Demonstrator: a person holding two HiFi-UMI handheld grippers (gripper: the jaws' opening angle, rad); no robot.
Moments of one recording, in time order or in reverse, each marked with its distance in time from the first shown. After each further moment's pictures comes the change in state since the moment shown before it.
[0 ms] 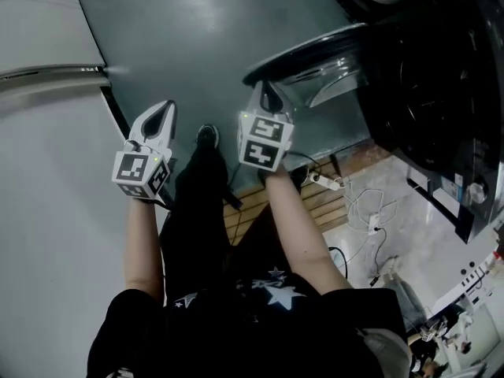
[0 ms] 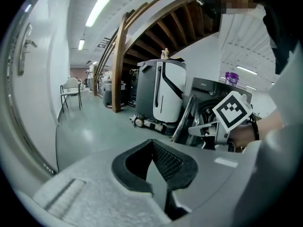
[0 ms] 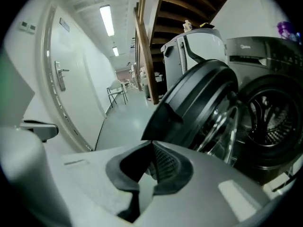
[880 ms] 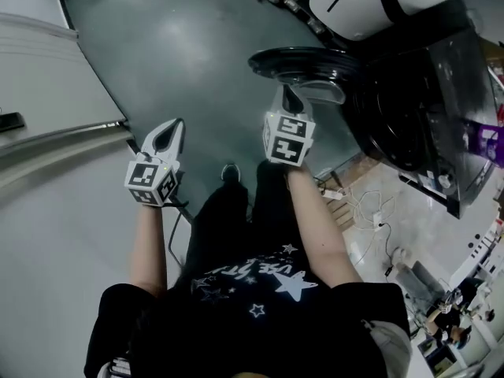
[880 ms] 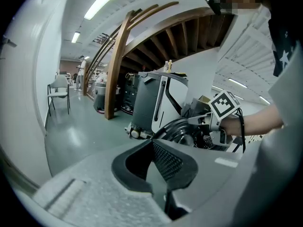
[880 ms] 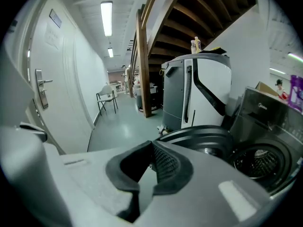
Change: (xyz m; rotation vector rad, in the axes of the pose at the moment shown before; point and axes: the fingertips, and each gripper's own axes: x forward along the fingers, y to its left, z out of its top) left arm -0.008 0.139 0.176 -0.030 -0.002 -0.160; right arm 0.010 0.049 0.230 -0.041 -0.053 -0.161
